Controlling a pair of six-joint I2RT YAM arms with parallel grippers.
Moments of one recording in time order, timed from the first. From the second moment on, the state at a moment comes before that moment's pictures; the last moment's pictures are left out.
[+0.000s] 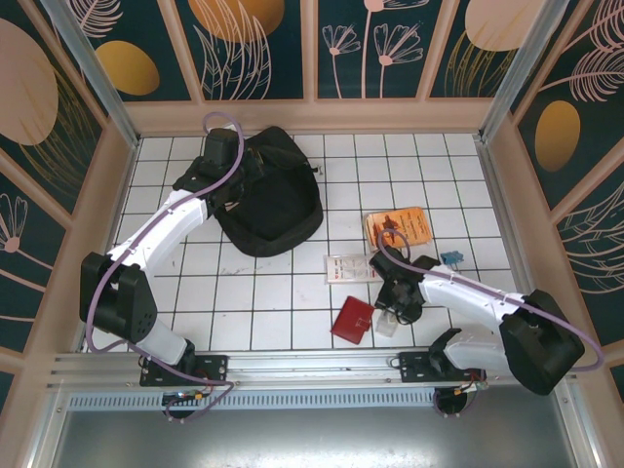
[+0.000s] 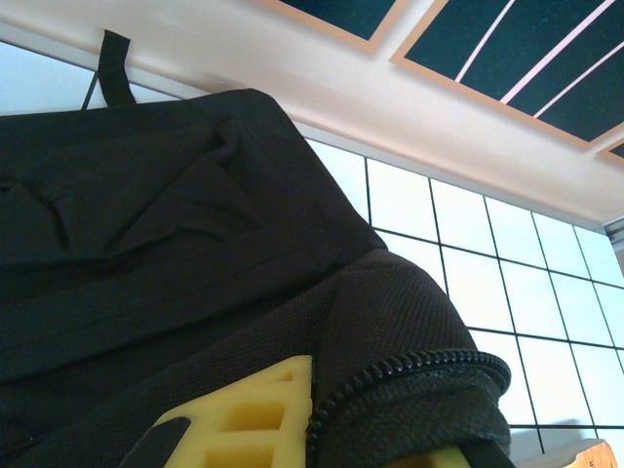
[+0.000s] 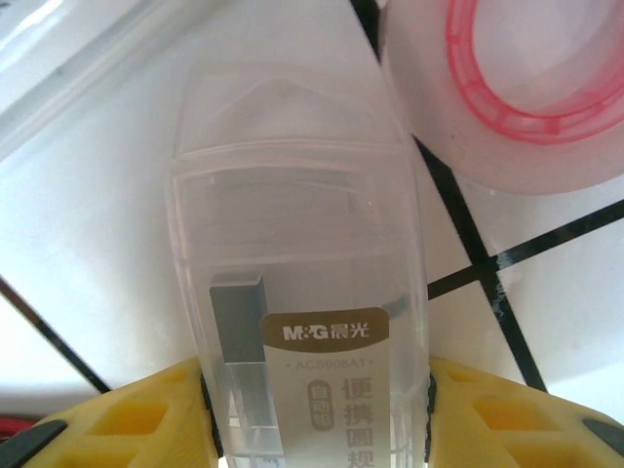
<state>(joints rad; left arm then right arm) -0.37 1.57 1.30 -0.27 -0.04 -0.61 0.70 1.20 0.56 -0.83 0.01 1.15</state>
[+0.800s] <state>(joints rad) -0.37 1.57 1.30 -0.27 -0.04 -0.60 0.73 1.97 1.74 -0.64 -0.14 1.03</state>
